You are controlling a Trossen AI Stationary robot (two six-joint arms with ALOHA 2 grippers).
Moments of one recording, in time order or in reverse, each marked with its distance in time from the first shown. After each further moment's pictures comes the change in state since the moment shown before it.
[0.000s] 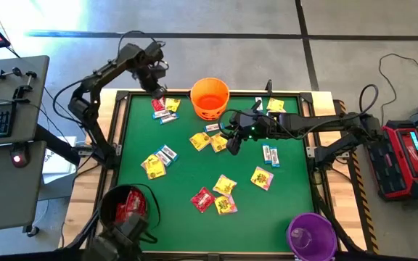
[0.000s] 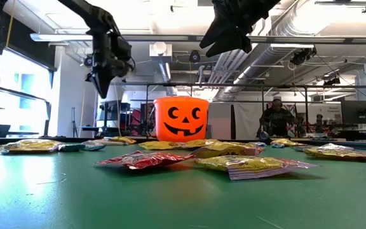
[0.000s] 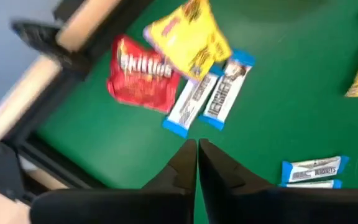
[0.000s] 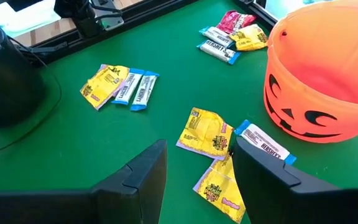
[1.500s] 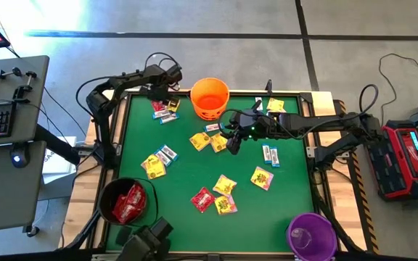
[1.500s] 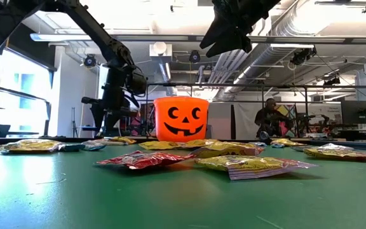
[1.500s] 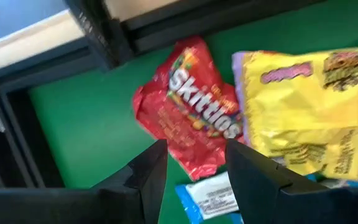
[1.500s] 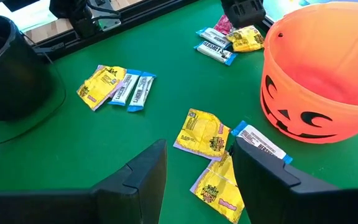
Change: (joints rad) left arm -0.112 0.196 -0.181 0.309 -0.367 -0.630; right arm -0.001 0.000 0.000 0.000 0.011 -0.004
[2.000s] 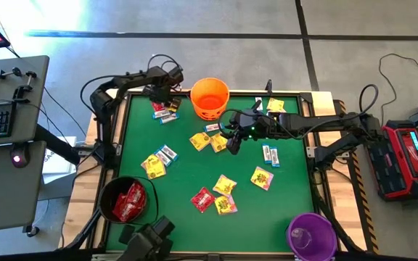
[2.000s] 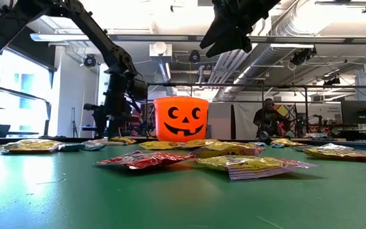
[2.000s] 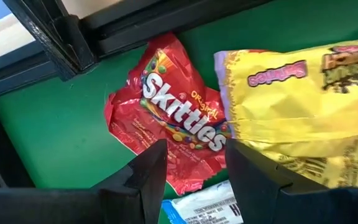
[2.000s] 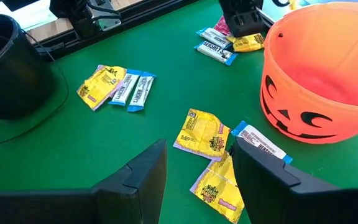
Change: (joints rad) left arm 0.004 0.055 0.001 0.032 0.037 0.035; right arm 0.000 0.000 0.000 0.000 0.000 -0.001
